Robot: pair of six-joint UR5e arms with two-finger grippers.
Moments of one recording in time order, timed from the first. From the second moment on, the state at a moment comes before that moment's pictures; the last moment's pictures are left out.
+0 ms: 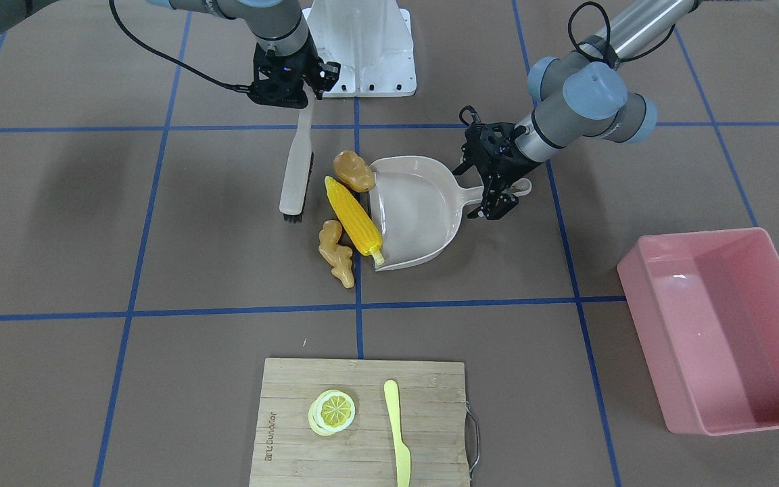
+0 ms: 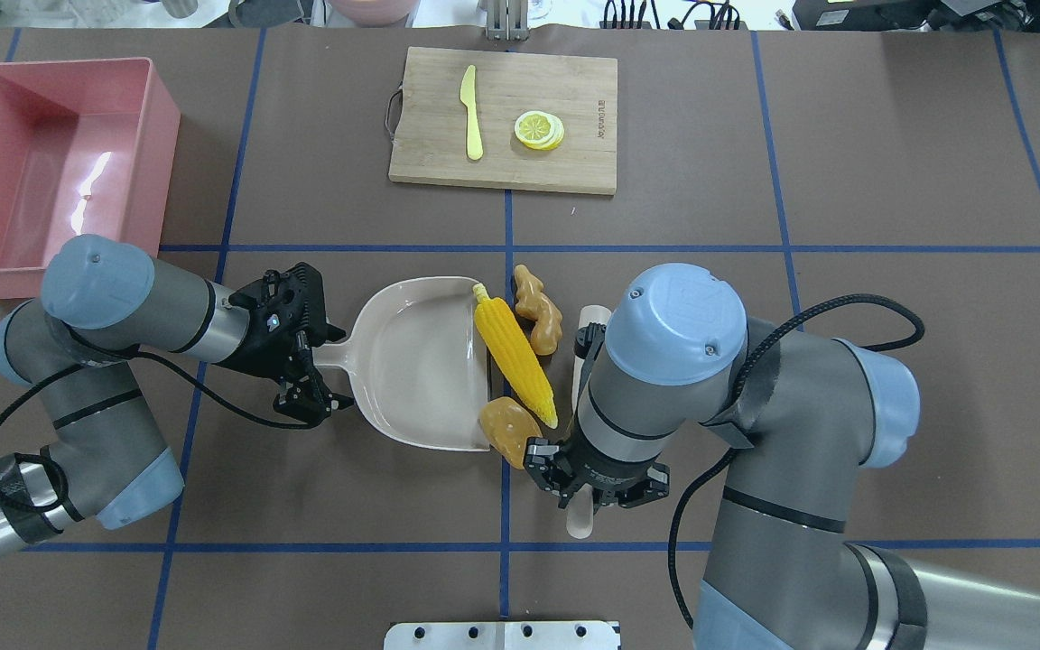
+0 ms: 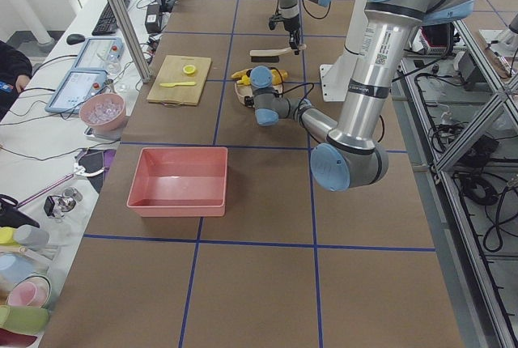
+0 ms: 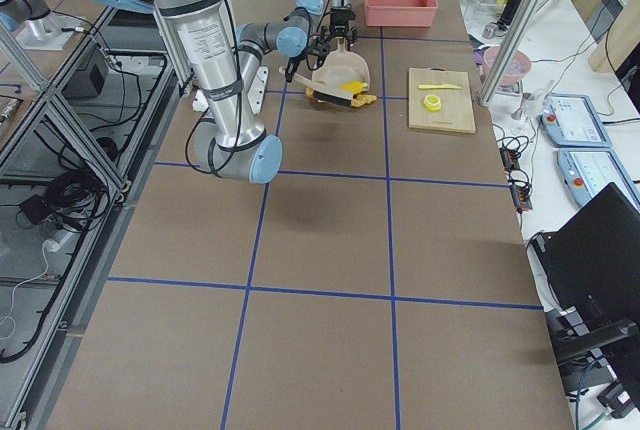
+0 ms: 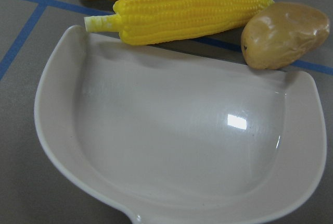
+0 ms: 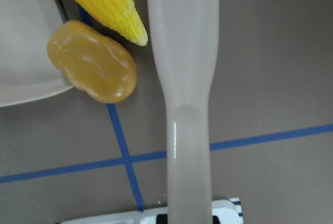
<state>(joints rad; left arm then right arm) -0.61 -1.89 -1.61 -2.44 -2.12 -0.03 0.40 -1.01 2.05 -1.83 2.15 1.51</state>
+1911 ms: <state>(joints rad) -0.60 -1.89 -1.61 -2.44 -2.12 -0.03 0.37 -0.90 1.94 -1.90 2.38 1.35</state>
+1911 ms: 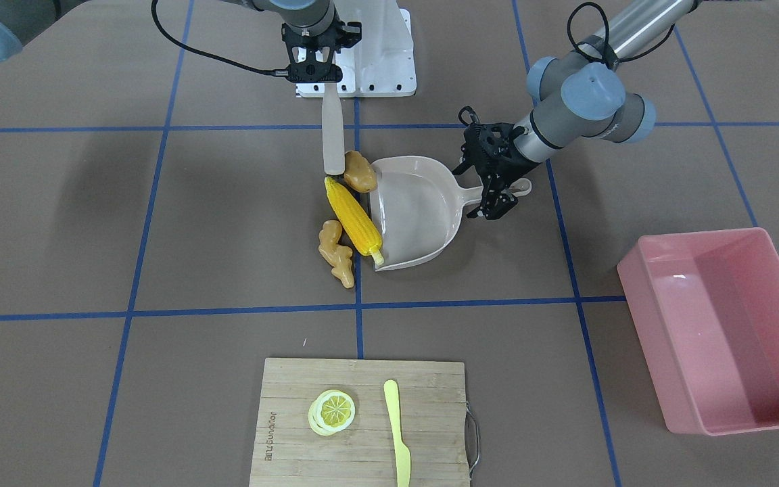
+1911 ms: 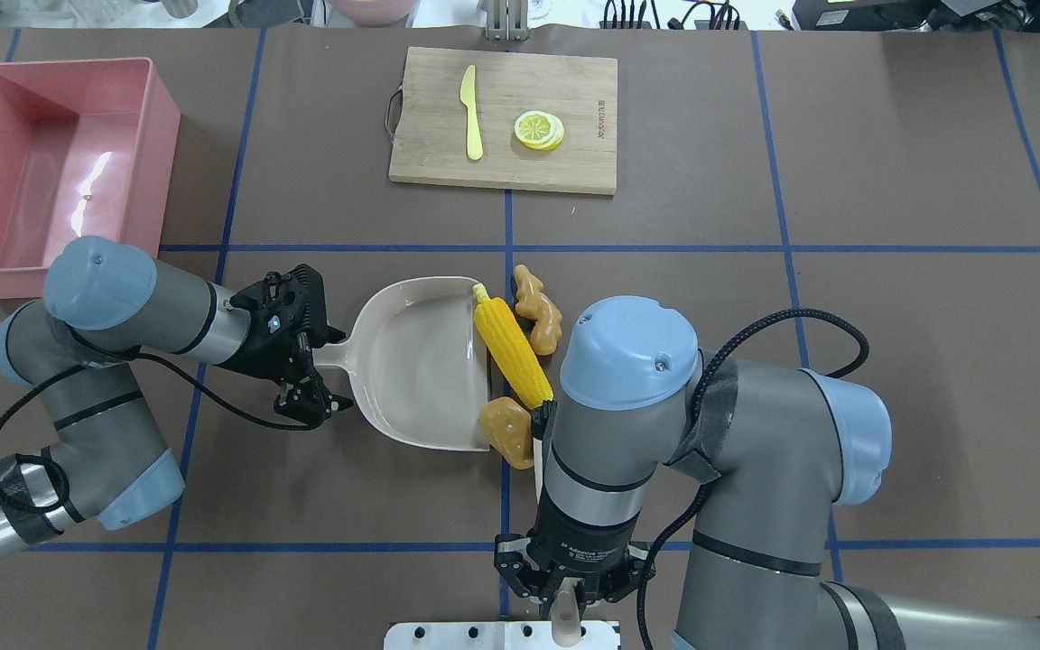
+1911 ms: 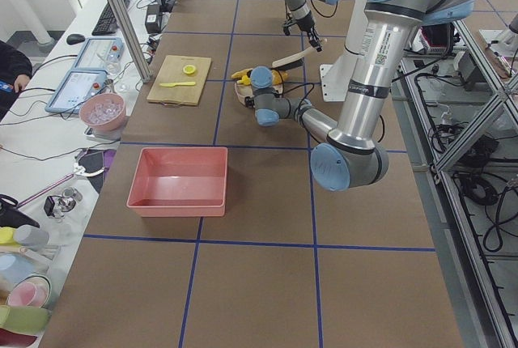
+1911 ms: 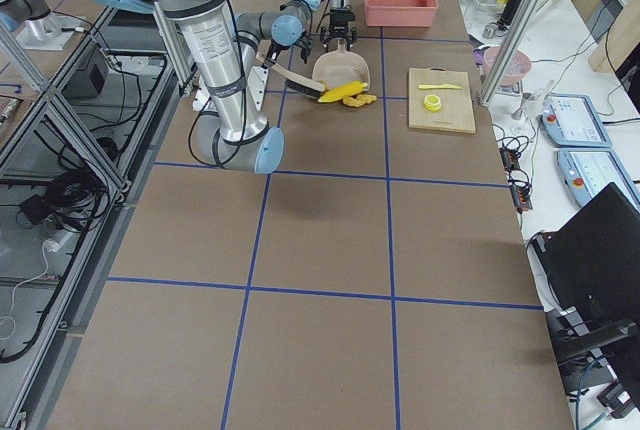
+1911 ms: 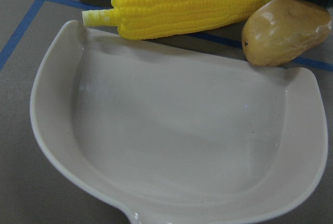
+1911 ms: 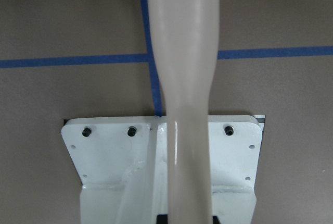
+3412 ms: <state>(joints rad) -0.60 -1.89 -1.60 -2.44 -2.12 -0.03 0.59 -0.68 1.70 -1.92 2.61 1.39</state>
